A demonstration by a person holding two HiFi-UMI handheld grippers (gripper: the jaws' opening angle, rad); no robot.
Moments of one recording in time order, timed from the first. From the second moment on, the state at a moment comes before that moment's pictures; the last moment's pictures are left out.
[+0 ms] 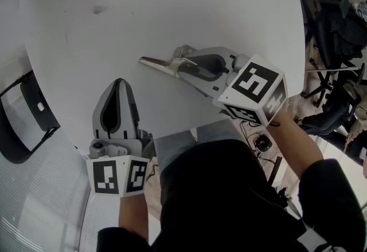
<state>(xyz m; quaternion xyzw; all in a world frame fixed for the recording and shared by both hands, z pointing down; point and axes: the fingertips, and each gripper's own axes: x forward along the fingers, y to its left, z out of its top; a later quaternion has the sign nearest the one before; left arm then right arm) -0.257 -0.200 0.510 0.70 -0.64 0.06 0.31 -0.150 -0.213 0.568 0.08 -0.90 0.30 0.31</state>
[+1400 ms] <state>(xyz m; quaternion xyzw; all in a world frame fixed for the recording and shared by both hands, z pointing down) -0.242 -0.201 0.412 0.72 -0.66 0.06 0.22 -0.154 -0.230 0.541 0.07 -0.91 0.29 0.29</state>
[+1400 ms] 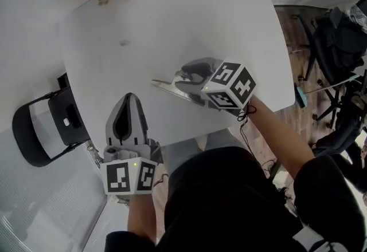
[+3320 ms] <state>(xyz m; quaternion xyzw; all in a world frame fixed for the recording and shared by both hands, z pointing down) -0.128 -0.176 0.268 0.76 -0.65 0.00 0.09 0.059 -0.243 0.229 0.32 -0.95 0.00 0.01</state>
